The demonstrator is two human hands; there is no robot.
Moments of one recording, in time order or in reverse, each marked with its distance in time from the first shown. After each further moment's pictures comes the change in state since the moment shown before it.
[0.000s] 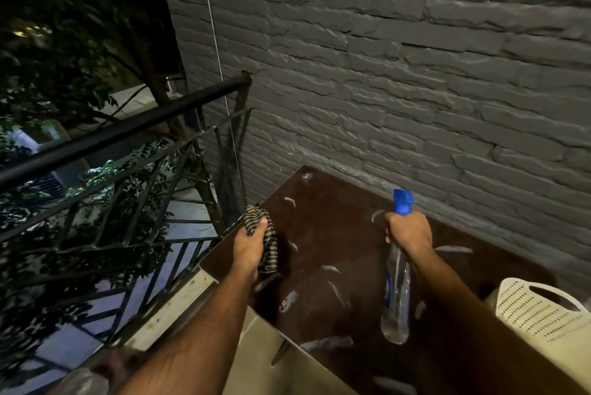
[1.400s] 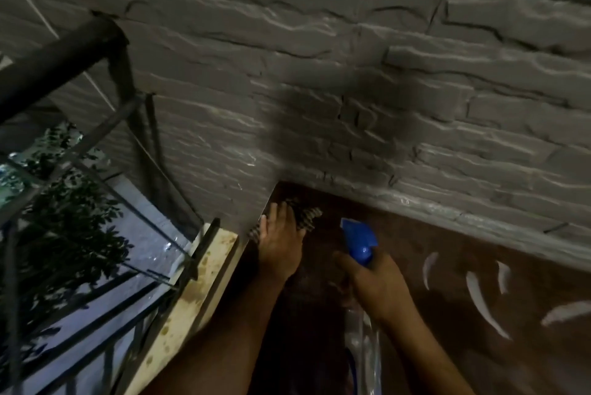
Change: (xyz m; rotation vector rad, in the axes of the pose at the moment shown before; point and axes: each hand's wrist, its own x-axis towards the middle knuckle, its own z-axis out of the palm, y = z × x) left_hand 0.406 -0.079 0.228 1.542 -0.360 0.706; right_hand 0.194 -0.046 0.236 0.067 -0.272 0.143
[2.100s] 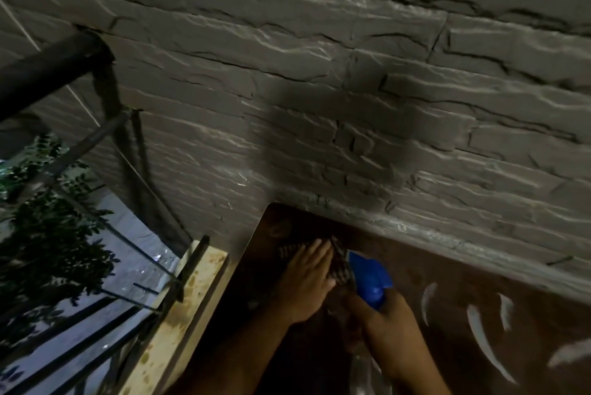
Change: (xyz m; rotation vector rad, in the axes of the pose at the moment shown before) left_hand -0.004 0.038 0.017 -0.023 -0.073 0.453; right_hand 0.011 0.013 -0.015 0.045 0.037 0.092
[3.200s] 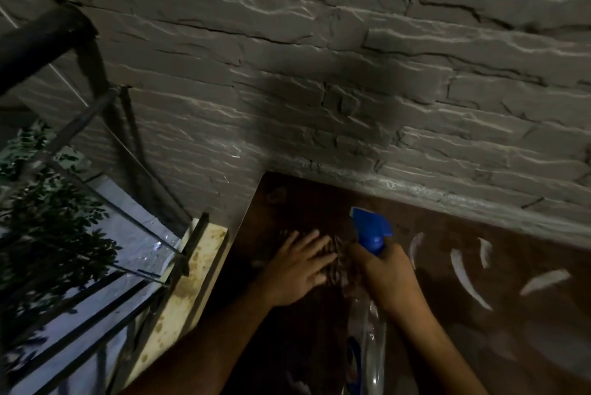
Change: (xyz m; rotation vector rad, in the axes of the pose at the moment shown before) left_hand -0.054 -0.009 -0.005 0.034 -0.128 0.211; right_hand -0.022 -0.005 -0.006 0.053 -0.003 -0.034
